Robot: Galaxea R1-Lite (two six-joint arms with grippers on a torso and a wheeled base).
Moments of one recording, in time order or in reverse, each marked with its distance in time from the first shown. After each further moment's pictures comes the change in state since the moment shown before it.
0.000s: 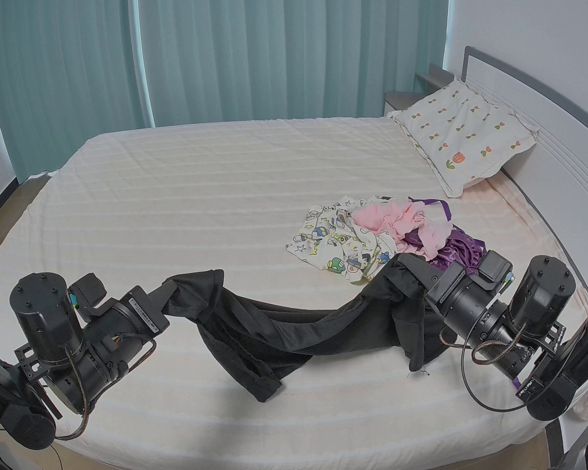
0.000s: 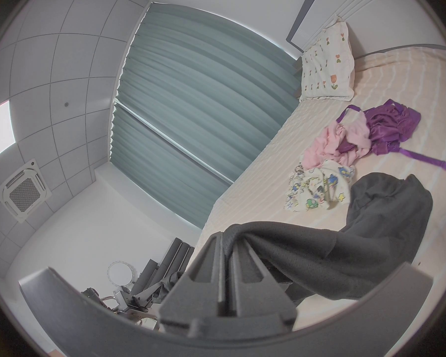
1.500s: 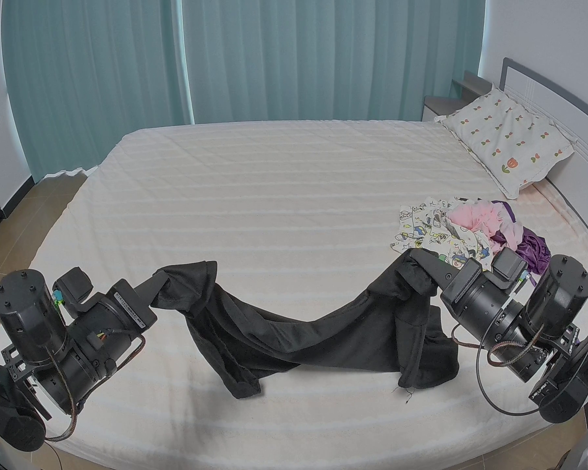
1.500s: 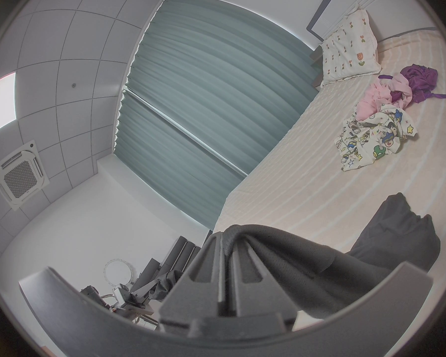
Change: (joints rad) left arm 0.003 -0.069 0.008 0.003 -0.006 -0.002; right arm 0.001 -0.069 0.038 0.000 -0.005 -0.028
